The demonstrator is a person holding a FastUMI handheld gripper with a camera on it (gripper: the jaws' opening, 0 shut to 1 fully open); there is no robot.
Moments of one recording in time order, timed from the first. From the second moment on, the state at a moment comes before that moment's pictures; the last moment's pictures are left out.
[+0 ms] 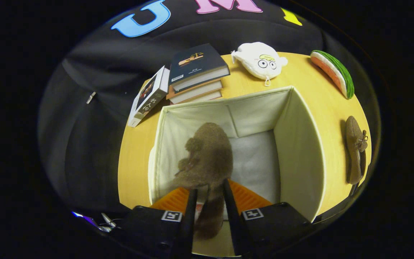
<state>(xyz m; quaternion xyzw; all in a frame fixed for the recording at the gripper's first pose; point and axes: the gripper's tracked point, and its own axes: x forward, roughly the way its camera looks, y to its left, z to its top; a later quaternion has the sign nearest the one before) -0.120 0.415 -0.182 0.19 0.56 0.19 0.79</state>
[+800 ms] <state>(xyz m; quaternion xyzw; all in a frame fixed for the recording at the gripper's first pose) -0.088 0.299 -0.064 0.19 0.38 0.26 0.87</state>
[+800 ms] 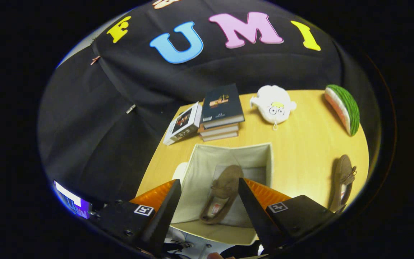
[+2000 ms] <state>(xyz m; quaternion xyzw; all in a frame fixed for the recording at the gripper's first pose) -0.096 -0.043 -0.324 -0.01 0.46 0.11 0.88</state>
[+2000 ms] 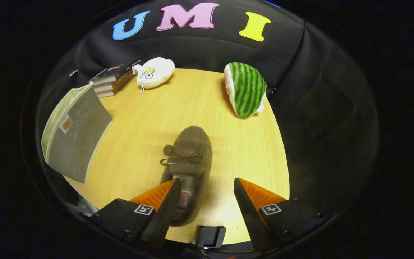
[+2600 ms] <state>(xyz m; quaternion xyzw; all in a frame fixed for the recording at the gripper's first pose) -0.071 -0.024 -0.366 0.00 0.49 0.06 0.87</state>
